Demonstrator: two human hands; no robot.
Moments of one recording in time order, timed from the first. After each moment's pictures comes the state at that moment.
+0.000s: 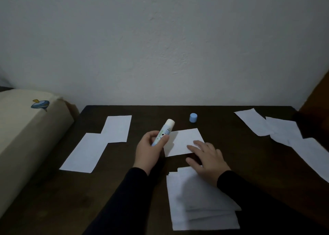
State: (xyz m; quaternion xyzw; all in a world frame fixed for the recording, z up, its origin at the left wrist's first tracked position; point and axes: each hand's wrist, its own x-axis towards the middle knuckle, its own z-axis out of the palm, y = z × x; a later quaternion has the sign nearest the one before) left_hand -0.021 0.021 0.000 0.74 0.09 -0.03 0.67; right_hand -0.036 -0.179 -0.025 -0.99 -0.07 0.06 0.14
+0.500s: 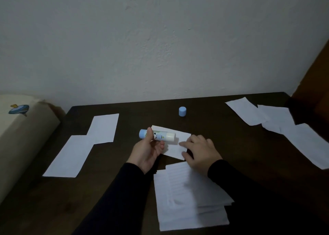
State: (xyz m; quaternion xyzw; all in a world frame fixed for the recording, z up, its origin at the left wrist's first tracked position) left_hand -0.001 -0.016 -0.005 0.40 0.24 -0.19 0.86; right_hand -0.024 -0.196 -0.024 -0.99 -0.09 0.03 0.11
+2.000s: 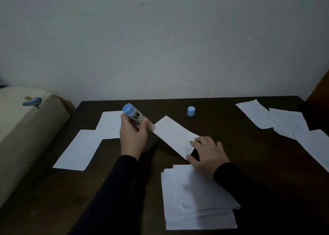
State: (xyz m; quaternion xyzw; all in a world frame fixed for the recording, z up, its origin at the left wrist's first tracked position) left_hand 0.004 0.021 0.009 0.78 0.11 0.16 0.60; right_hand -0.027 -0.186 -0.025 -0.99 -0.03 0.10 0.08
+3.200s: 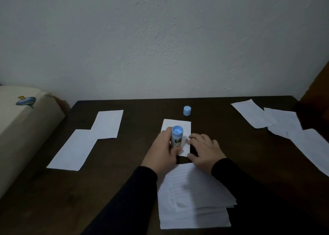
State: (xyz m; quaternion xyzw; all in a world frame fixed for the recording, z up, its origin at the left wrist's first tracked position) left_hand -0.027 -0.033 -0.010 0.88 -0.13 -0.01 0.45; right_hand -0.020 -0.201 -0.026 -0.99 -0.09 0.08 0.12
